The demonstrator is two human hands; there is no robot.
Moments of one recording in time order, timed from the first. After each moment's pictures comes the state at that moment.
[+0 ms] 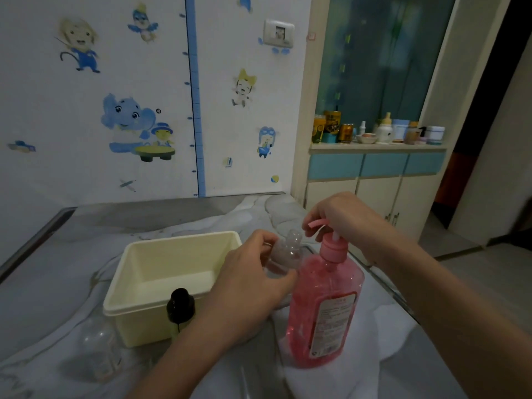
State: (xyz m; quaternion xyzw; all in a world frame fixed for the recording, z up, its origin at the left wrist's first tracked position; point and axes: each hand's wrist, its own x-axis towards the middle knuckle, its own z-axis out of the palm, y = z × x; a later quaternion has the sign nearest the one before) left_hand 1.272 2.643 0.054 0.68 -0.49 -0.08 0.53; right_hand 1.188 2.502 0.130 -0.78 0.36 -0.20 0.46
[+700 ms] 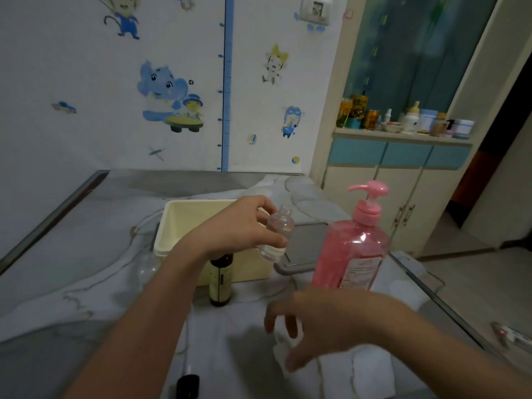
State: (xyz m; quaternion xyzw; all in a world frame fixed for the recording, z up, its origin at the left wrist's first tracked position) left_hand 1.330 2.683 0.063 0.71 -0.50 -0.24 0.44; right_hand 1.170 2.613 0.043 -0.96 0.08 0.24 0.12
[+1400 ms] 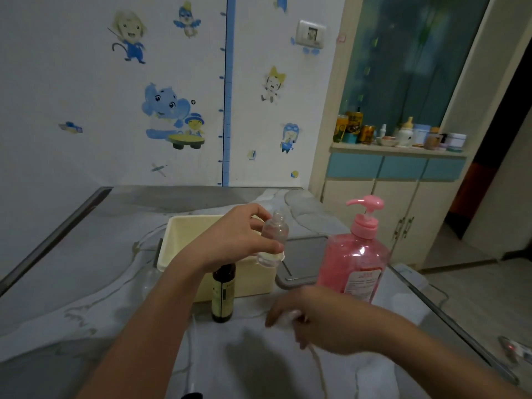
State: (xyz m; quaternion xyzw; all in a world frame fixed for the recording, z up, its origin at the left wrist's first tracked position) left_hand 1.338 2.688 0.065 0.71 -0.48 -0.22 0.47; right_hand 1.167 2.605 0.037 -0.97 0.10 0.07 0.21
